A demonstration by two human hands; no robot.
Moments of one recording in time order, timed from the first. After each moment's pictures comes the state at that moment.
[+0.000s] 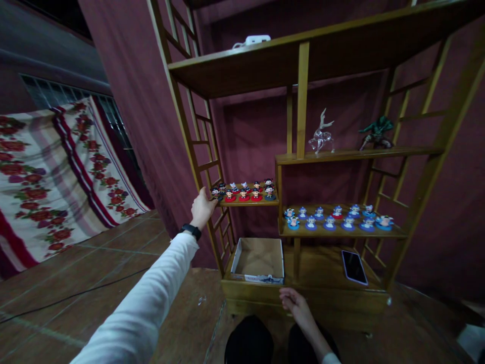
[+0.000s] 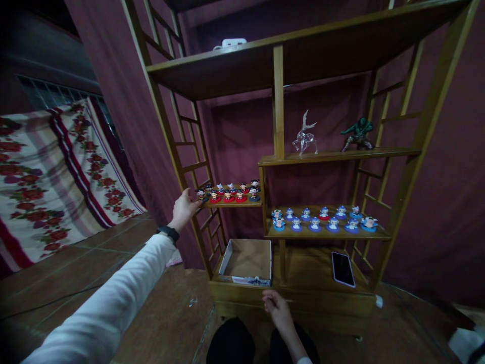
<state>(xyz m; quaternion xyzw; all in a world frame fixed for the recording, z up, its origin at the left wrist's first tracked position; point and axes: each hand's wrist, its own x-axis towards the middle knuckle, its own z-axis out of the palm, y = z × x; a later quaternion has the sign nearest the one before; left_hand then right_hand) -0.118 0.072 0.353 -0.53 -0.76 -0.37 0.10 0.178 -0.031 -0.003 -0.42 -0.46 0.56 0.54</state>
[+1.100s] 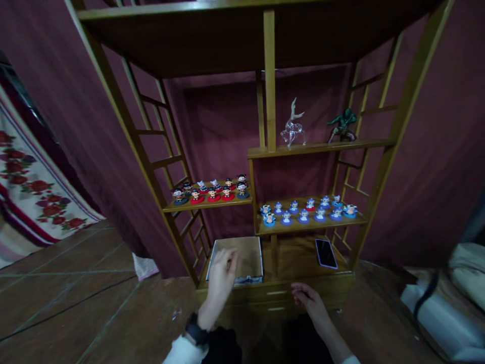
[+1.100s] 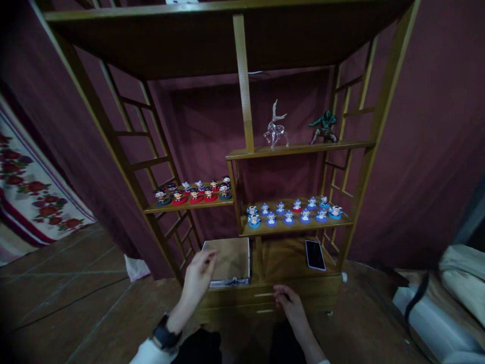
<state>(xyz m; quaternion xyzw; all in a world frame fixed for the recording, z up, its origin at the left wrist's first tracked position) 0.013 -0.008 0.189 -0.72 -0.55 -0.43 -0.07 0.280 -0.037 0.014 -0.51 -0.39 0.50 0.59</state>
